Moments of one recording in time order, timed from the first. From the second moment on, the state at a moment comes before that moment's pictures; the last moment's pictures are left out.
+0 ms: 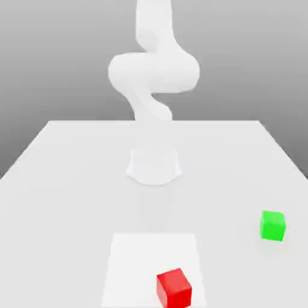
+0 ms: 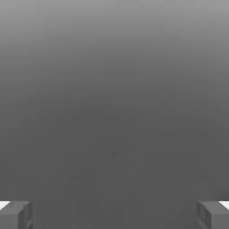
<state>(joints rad) 0.02 -0.71 -0.01 -2.31 0.01 2.33 0.77</state>
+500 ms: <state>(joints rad) 0.10 -0.16 -0.05 -2.39 0.06 2.53 0.56</state>
